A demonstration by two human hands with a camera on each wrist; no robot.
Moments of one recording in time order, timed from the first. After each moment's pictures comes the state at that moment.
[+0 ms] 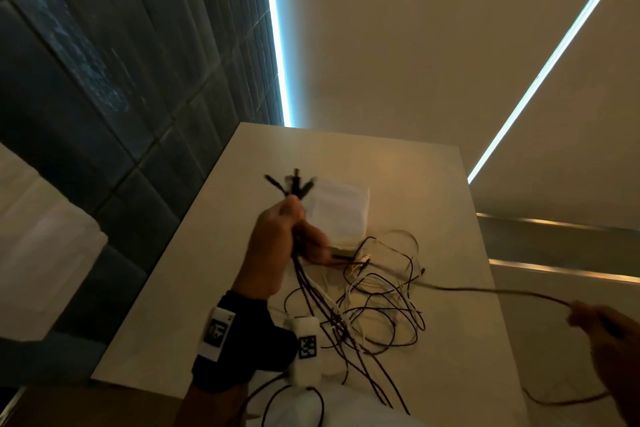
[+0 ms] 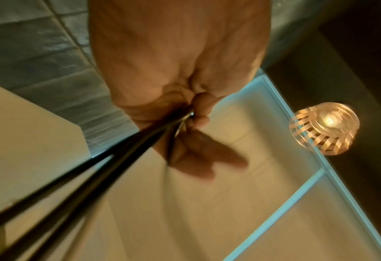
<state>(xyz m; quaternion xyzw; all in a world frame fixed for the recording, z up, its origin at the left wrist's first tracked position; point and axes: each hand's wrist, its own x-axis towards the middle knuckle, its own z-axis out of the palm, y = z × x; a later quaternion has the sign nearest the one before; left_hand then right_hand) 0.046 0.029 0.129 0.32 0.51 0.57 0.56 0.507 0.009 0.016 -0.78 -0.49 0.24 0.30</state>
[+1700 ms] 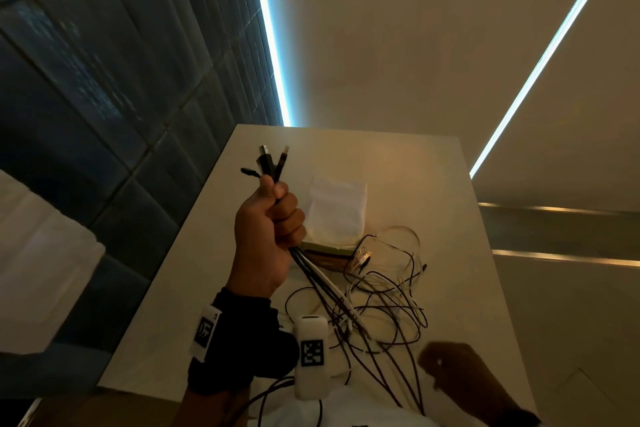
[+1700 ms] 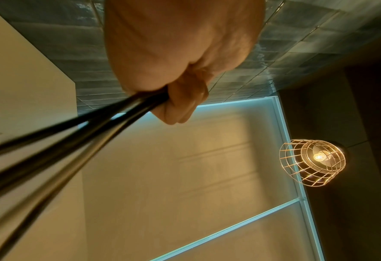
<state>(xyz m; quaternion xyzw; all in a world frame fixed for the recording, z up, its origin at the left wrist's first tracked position) 0.050 0.040 0.151 0.19 0.36 0.67 0.62 0.370 -0.027 -0.049 -0.59 -0.71 0.38 -0.02</state>
